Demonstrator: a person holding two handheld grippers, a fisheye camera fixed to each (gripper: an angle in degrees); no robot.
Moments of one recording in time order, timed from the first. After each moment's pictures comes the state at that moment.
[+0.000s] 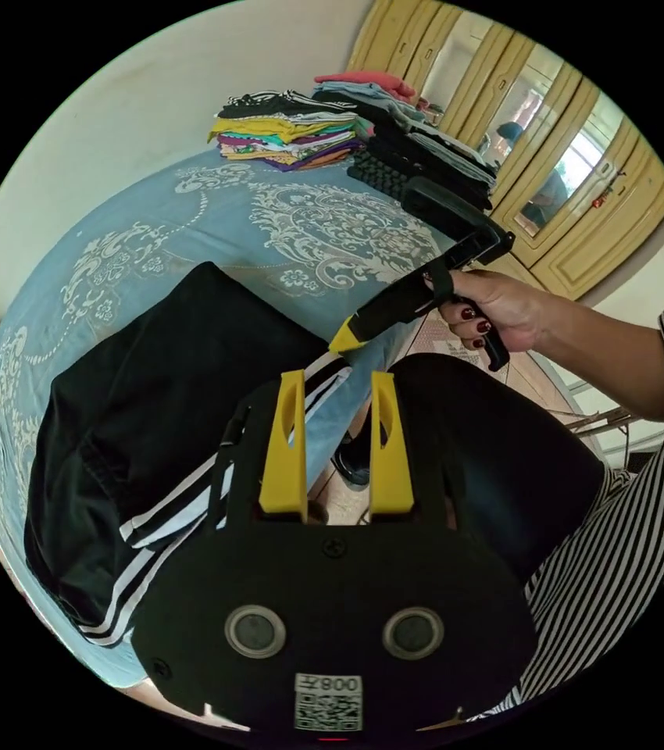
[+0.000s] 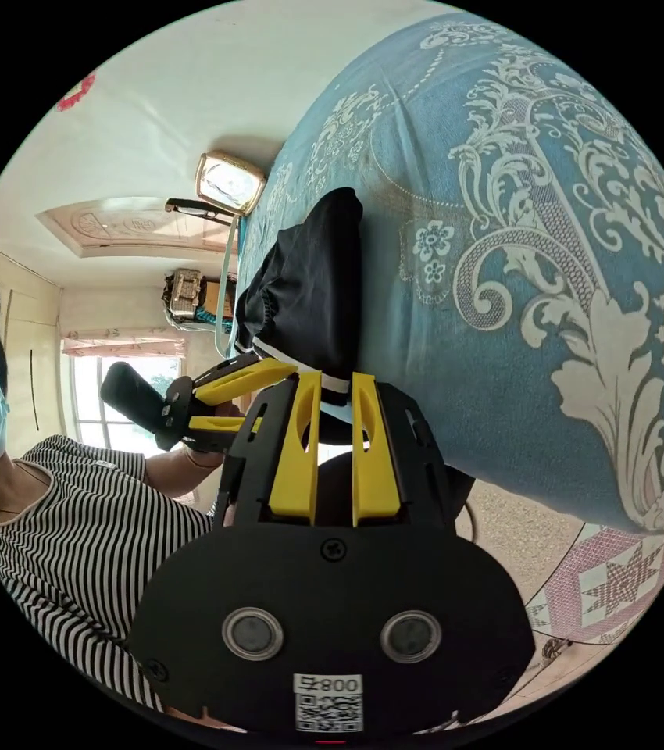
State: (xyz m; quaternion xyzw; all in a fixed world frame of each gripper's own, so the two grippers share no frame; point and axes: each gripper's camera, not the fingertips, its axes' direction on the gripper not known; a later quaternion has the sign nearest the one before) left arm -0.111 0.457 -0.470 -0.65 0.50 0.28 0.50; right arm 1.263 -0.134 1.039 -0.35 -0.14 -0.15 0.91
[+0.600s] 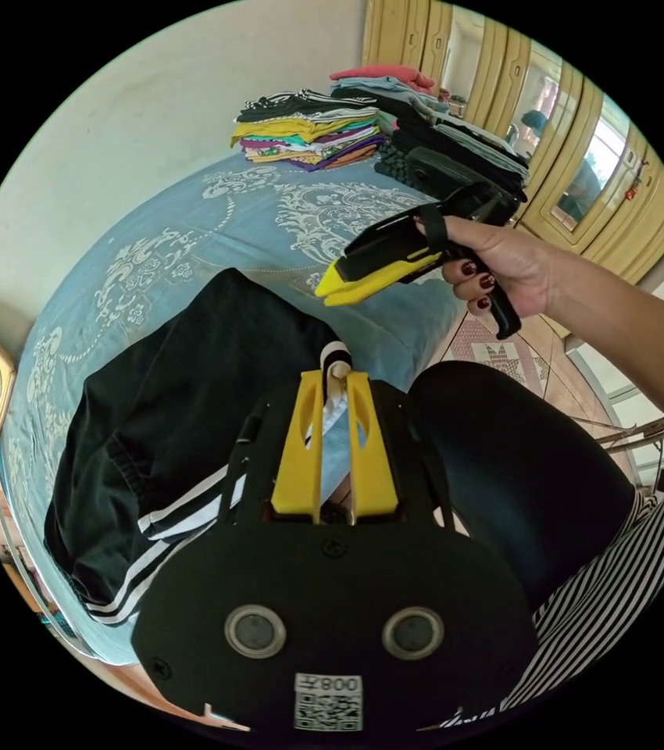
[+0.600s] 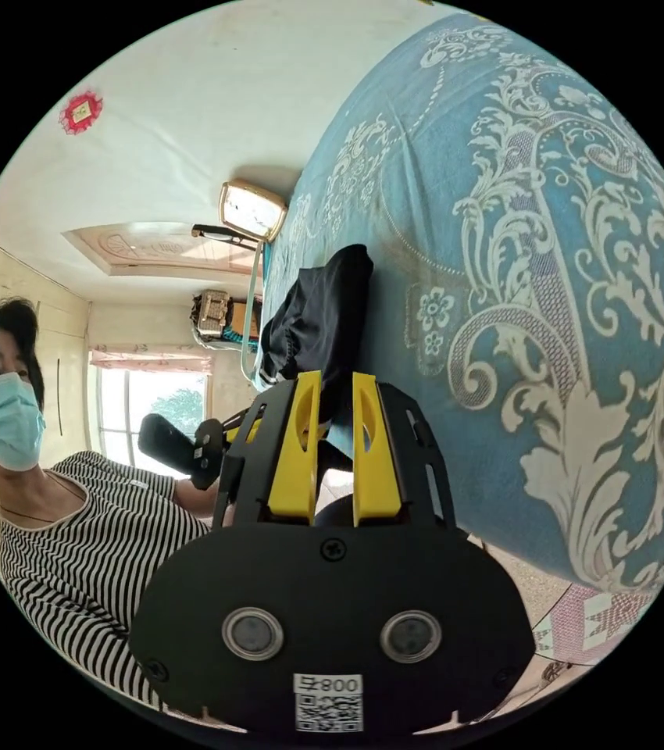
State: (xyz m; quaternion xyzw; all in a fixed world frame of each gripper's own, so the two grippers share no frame) left arm -0.080 0.464 -0.530 -0.63 0.45 0.33 0.54; right arm 1.269 -0.184 1.045 -0.32 -0.20 -0.13 0.92
